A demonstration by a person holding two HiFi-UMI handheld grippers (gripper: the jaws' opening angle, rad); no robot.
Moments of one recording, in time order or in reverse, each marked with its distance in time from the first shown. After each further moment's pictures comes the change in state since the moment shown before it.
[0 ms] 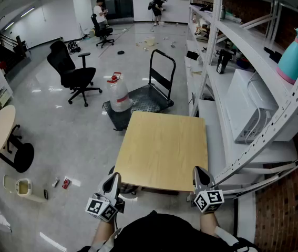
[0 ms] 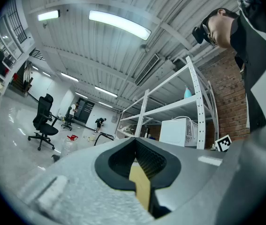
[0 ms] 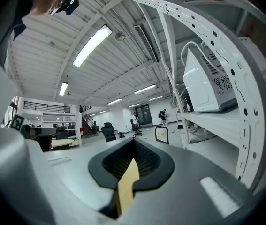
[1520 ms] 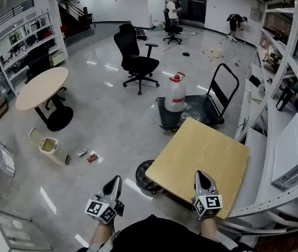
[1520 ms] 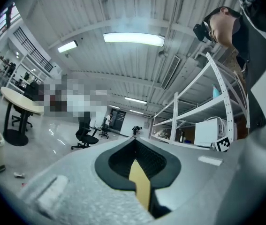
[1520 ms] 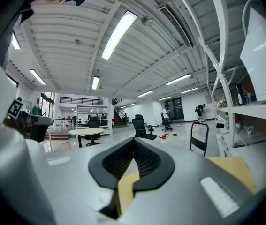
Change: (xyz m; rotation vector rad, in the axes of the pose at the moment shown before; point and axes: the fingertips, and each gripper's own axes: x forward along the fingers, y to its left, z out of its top) left arm -0.142 0.086 0.031 0.045 -0.087 0.411; right arm 0.116 0.150 -0.035 -0.131 0.093 0.393
